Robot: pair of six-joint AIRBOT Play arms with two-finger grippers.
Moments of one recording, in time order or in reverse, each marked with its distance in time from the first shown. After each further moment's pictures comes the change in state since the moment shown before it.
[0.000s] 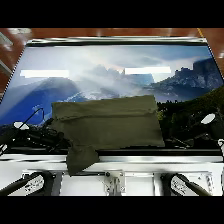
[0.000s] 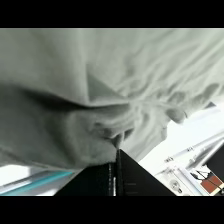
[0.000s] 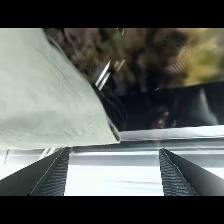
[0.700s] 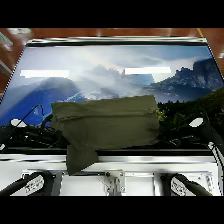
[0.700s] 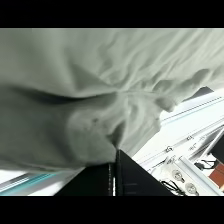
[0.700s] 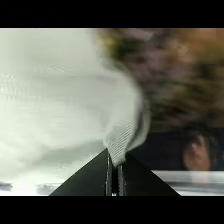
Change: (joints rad) left arm 0.000 0.033 0.058 -0.005 -0.041 0.072; right arm 0.141 0.019 -0.088 0.192 -0.203 0.052
